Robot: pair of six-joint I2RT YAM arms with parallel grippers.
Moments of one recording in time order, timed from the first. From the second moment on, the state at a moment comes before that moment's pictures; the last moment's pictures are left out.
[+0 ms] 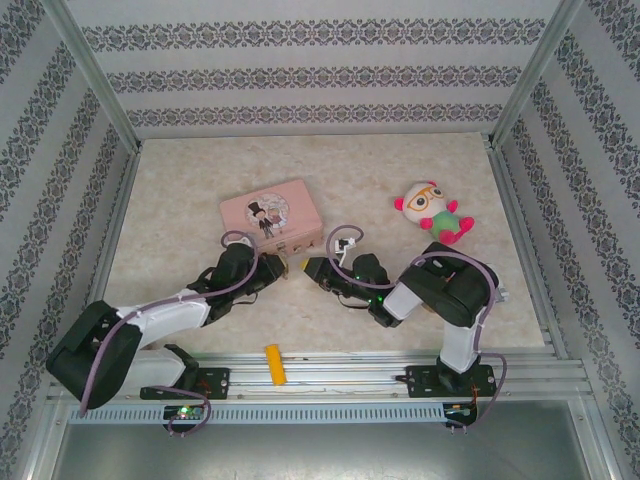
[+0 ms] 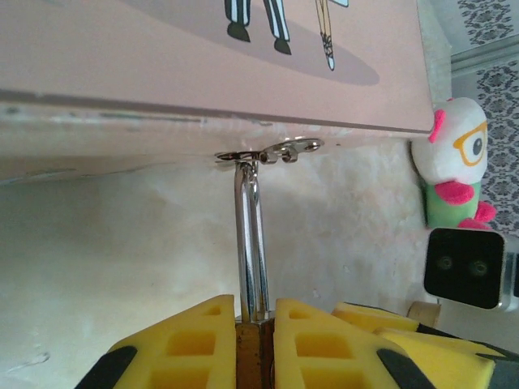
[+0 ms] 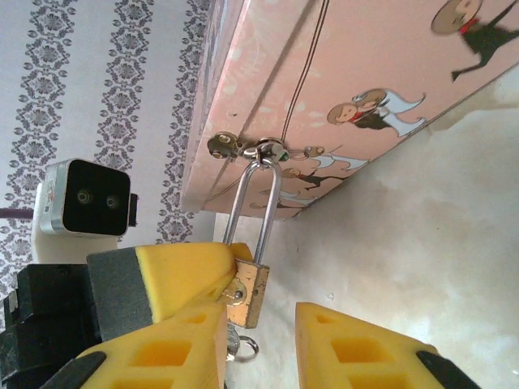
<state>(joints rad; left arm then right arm) -0.56 1.24 0.40 0.25 0.09 -1.05 0.78 1.86 0.43 1.22 -0.30 1.27</state>
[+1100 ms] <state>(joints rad) -0.56 1.19 0.53 -0.09 0.02 -1.22 1.11 1.53 0.81 0.00 0.18 0.50</state>
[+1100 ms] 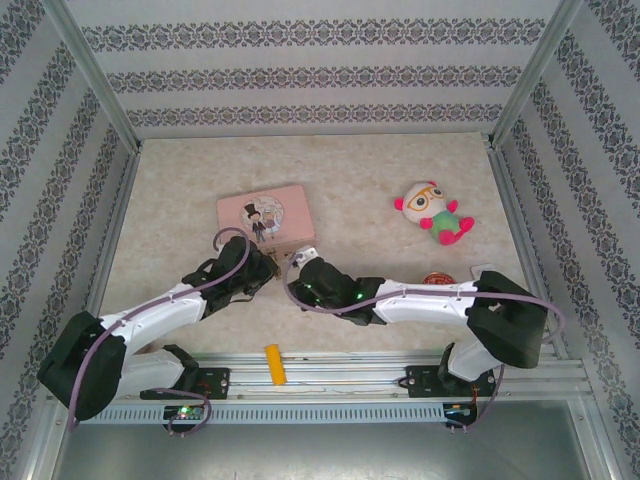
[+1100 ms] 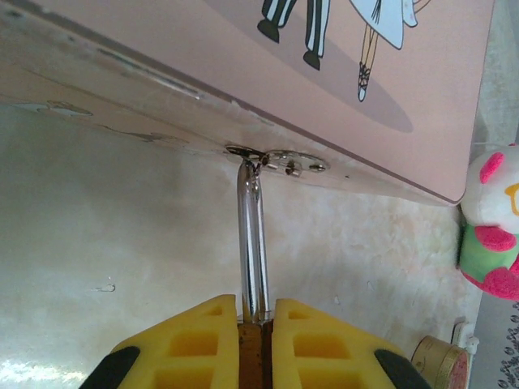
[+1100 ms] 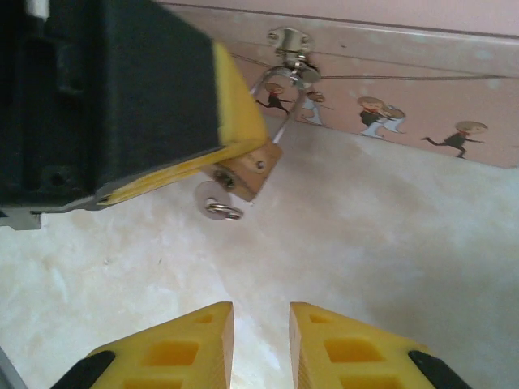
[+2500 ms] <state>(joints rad) -0.56 1.25 0.57 -0.09 0.06 -1.26 1.07 1.72 0.94 0.06 0.16 0.40</state>
